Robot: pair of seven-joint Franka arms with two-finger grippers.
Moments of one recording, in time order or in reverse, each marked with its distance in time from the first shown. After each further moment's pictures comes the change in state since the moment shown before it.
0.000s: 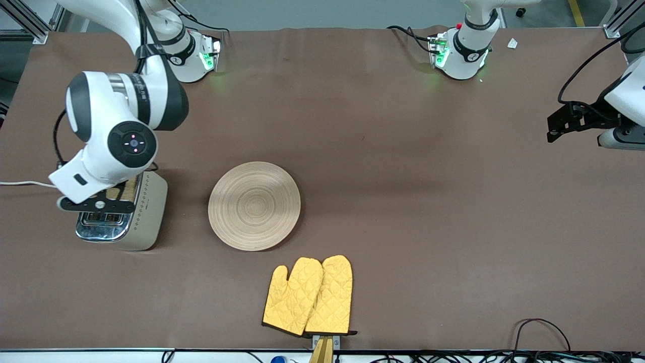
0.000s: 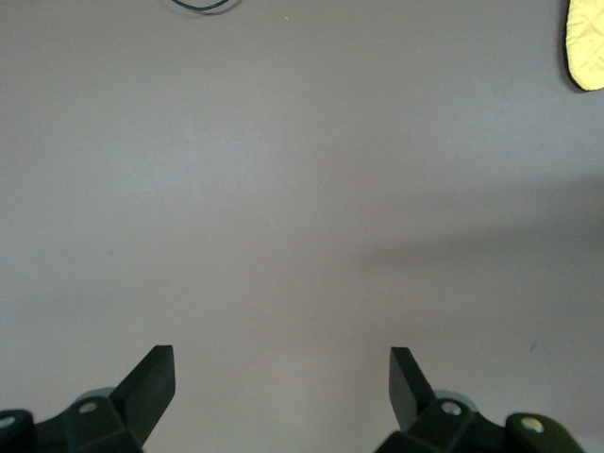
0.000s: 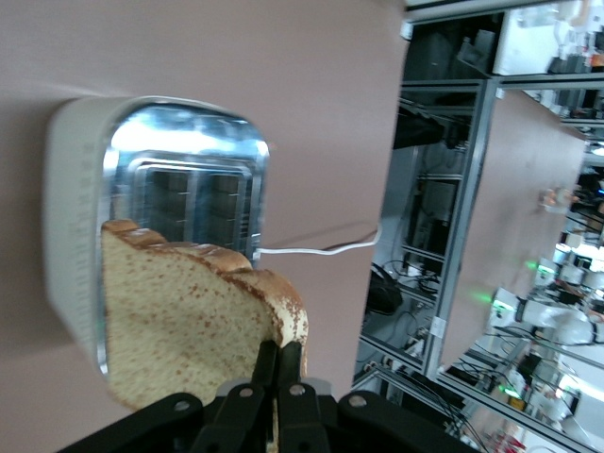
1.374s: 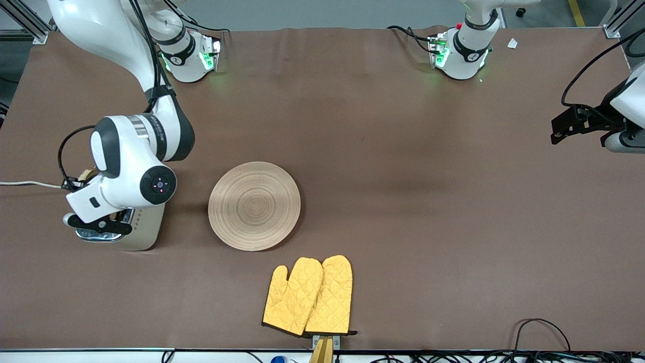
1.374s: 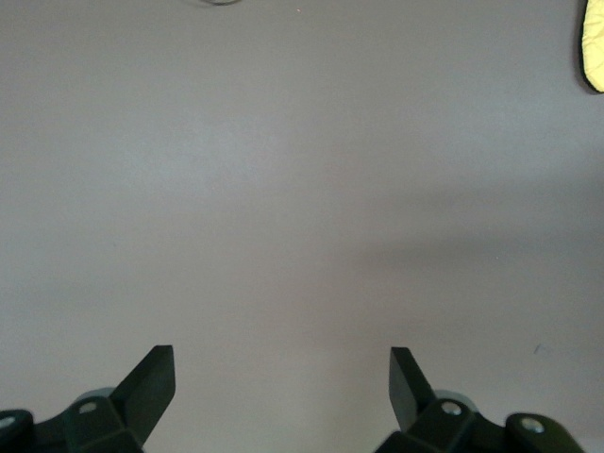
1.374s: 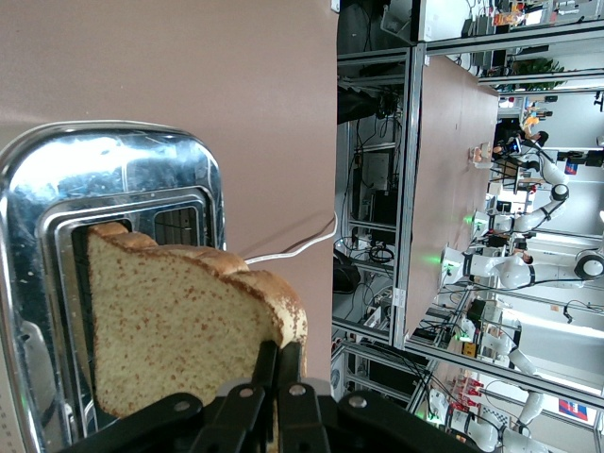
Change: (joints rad) left arm 0.006 0.005 0.011 -0.002 0.000 -0.001 -0.002; right arm -0.012 0.143 0.005 -0.005 -0.118 0.000 0.211
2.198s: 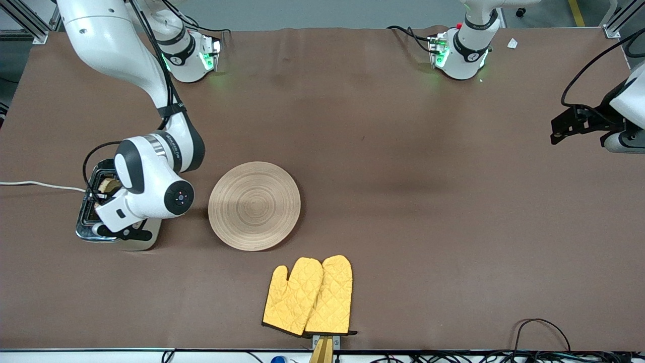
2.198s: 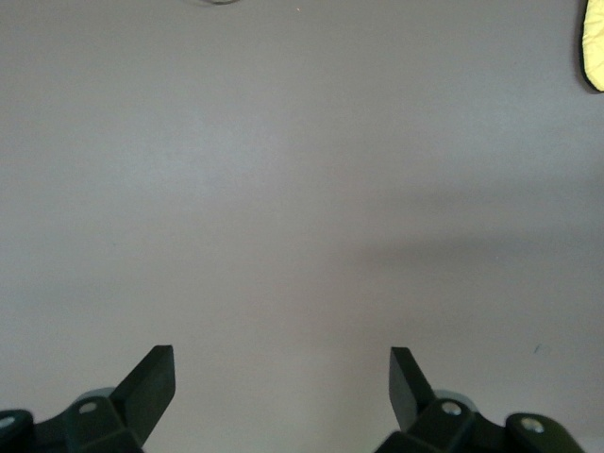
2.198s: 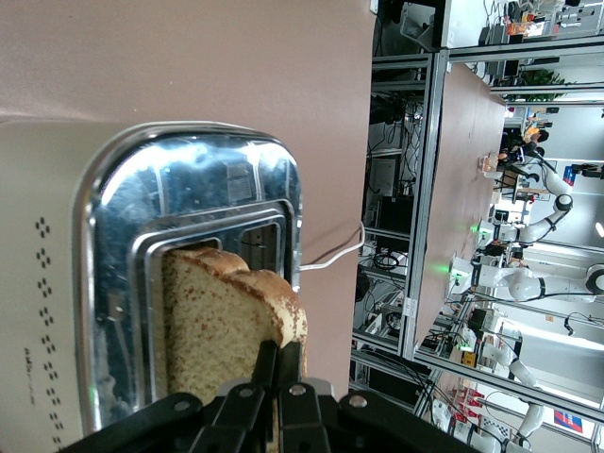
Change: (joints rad) left arm 0.000 0.000 0.000 -0.001 0.000 0.000 0.000; right arm -0.003 0.081 -0.002 -0.050 -0.001 0.095 0.070
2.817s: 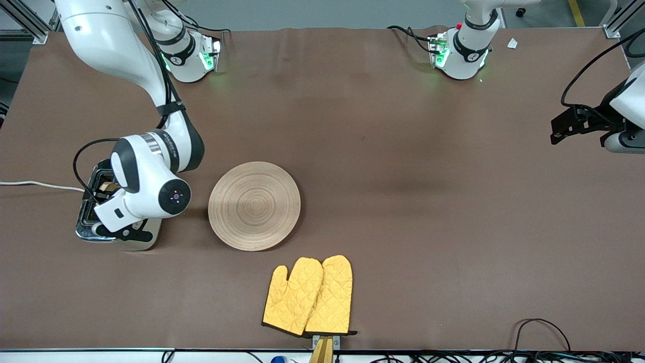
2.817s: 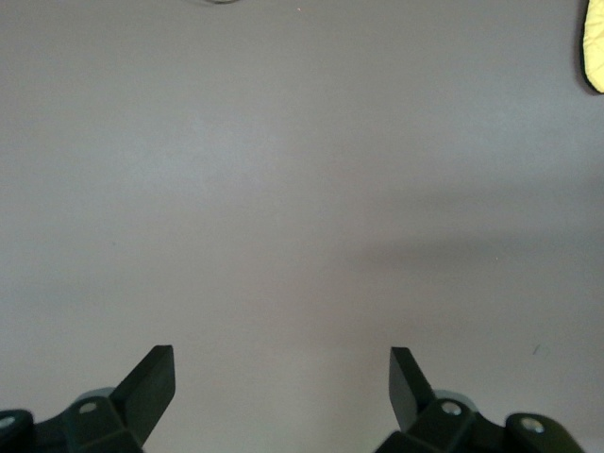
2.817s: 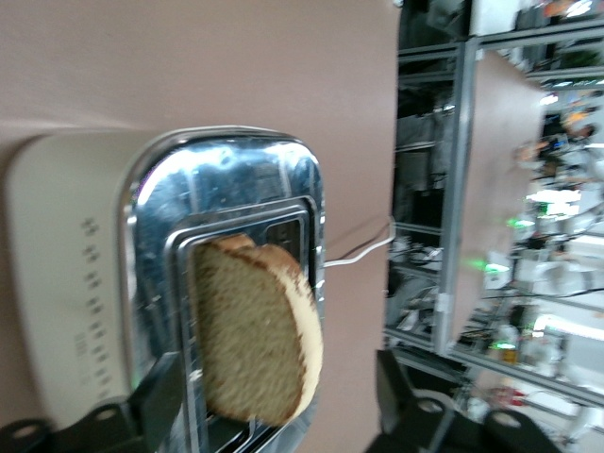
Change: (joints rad) left arm -0.001 0.000 0.000 0.000 -0.001 0.000 -0.021; right arm -0.005 -0.031 0.009 0.035 0.101 0.008 0.002
